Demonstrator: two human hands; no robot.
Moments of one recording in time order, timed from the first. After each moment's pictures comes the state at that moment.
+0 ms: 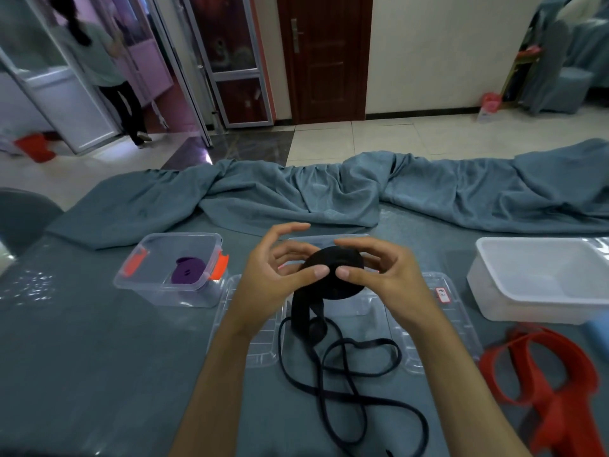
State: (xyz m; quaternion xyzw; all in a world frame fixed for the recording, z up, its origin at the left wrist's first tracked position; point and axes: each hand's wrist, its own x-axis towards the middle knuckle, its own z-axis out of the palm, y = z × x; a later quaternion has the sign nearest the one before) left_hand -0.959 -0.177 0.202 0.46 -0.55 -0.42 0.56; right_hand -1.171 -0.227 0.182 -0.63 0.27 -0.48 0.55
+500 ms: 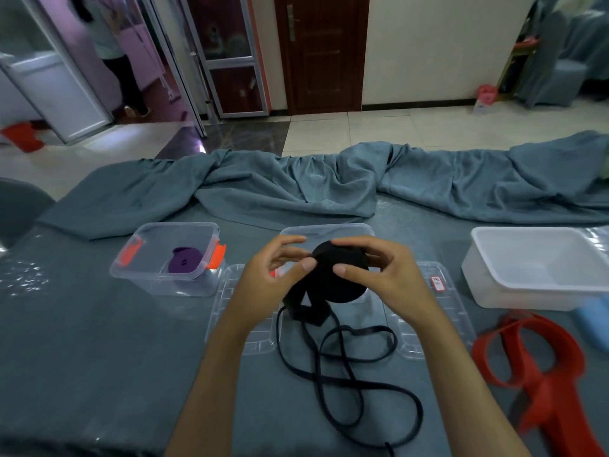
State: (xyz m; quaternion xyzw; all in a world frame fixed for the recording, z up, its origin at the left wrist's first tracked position) left_hand -0.941 -0.173 0.163 0.53 -0.59 -0.35 0.49; right_hand -1.178 -0.216 0.174 -0.68 0.32 -0.44 0.49
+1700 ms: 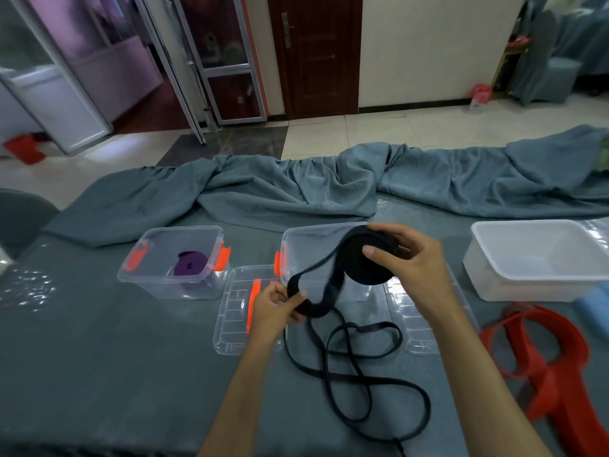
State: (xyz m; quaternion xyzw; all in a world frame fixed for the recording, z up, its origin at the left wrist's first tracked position) left_hand -0.936 -0.168 0.059 0.64 -0.34 -0.45 0.52; right_hand -1.193 -0.215 0.165 -0.59 0.37 -0.54 0.48
